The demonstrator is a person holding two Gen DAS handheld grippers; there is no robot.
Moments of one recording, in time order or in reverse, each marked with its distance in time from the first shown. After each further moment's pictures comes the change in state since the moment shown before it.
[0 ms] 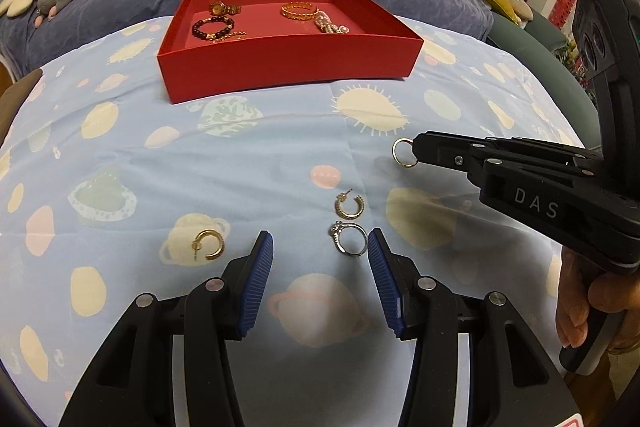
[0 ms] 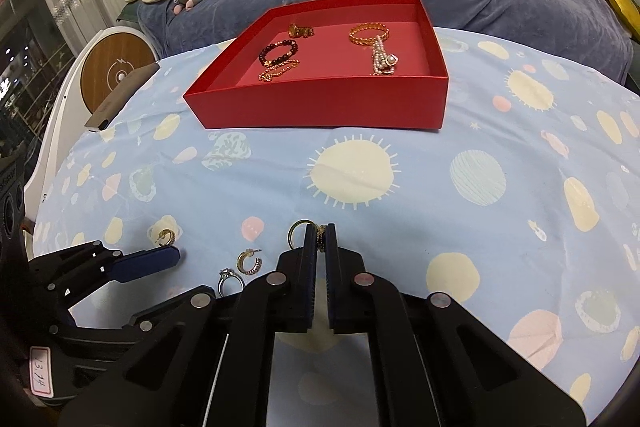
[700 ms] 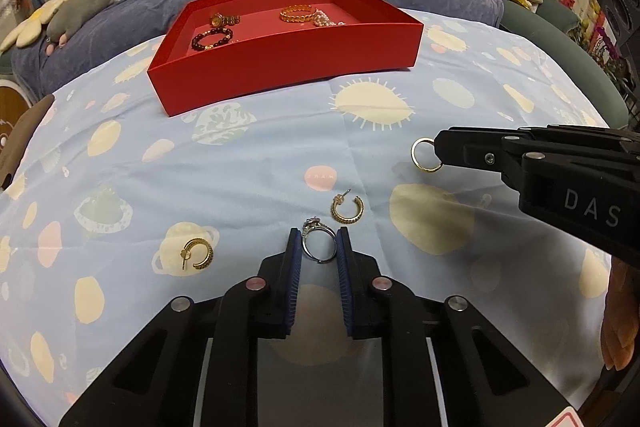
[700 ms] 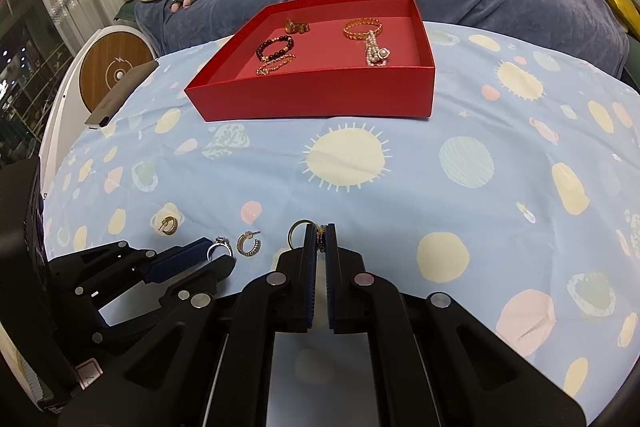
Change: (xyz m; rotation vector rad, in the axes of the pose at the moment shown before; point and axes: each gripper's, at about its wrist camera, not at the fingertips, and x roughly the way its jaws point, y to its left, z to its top) left arm 0.014 -0.017 -0.005 0.063 -0.033 0.117; right arm -0.008 -0.001 -0.008 0.004 0.007 -0.005
